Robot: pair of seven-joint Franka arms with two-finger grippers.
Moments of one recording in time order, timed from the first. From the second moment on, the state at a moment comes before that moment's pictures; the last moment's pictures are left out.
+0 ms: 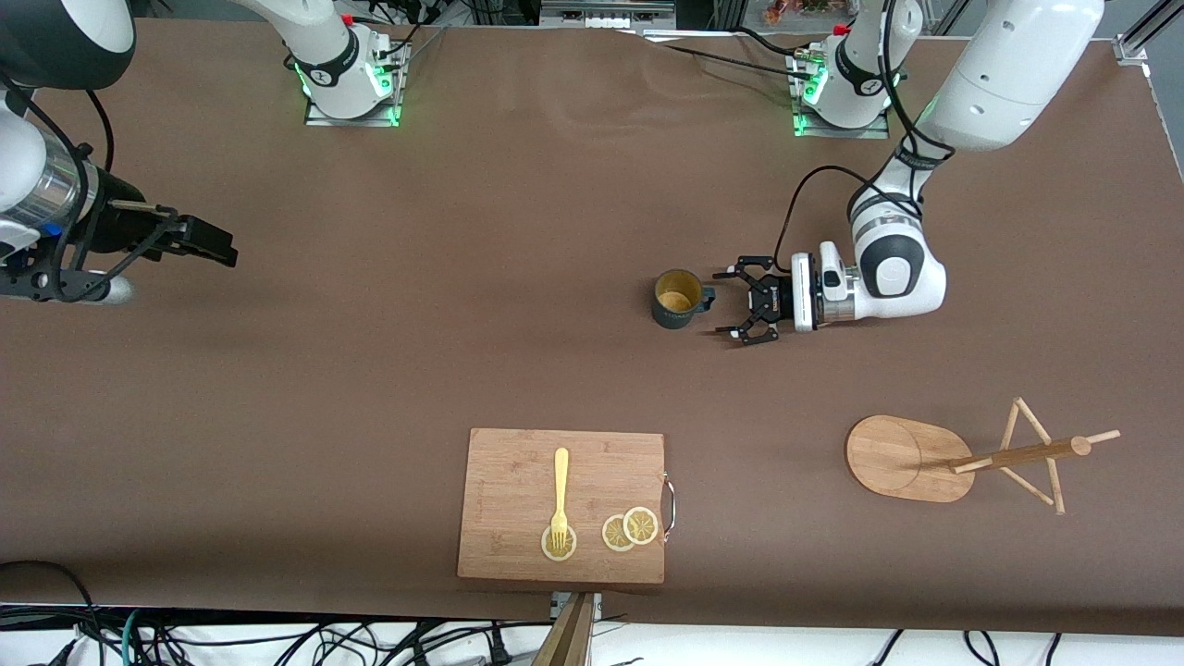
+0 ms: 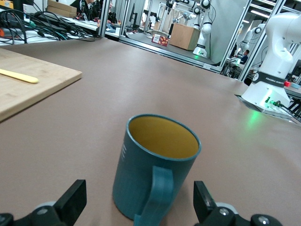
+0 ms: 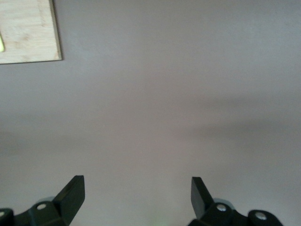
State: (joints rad) left arm 0.01 0.61 -0.19 -2.15 -1.50 2.02 2.42; right arm 0.43 0.15 -0.38 -1.49 0.09 1.53 0.13
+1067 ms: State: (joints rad) left arm 0.03 0.65 -0.18 -2.11 -1.53 1.90 2.45; right arm 0.03 0.09 -0.02 -1.53 -0.01 1.51 0.02
